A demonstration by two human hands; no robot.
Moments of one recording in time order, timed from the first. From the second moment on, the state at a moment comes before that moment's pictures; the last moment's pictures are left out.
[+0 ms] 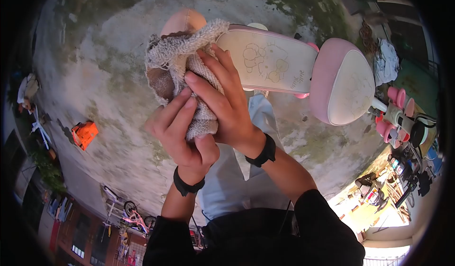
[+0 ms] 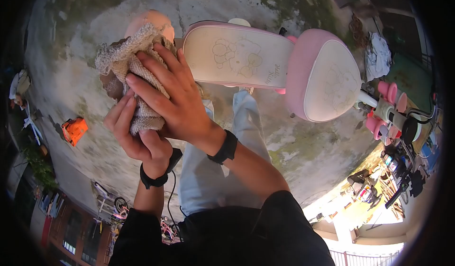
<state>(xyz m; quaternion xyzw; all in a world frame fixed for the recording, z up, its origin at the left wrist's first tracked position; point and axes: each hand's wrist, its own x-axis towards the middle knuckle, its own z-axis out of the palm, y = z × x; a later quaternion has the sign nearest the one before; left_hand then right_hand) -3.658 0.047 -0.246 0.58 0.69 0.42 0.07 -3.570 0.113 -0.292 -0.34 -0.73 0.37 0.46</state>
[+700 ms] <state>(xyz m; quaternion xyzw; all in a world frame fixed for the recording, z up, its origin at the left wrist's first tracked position) -3.786 0.186 -0.298 0.31 0.62 0.49 0.52 -3.684 0.210 -0.286 -0.52 -0.83 0.19 0.08</state>
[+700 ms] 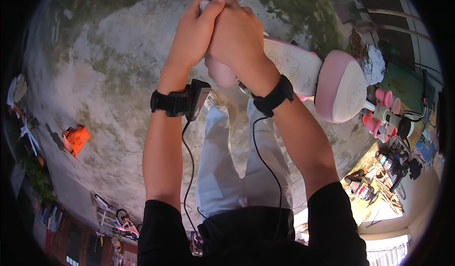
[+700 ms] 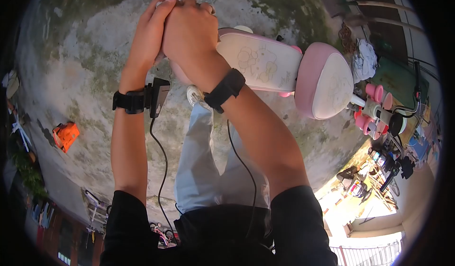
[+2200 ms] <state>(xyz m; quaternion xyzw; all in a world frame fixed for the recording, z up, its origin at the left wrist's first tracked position) -3.581 0.021 -0.523 0.60 0.64 0.48 -0.02 -3.490 0.047 -0.499 -0.39 -0.78 0.14 0.46</state>
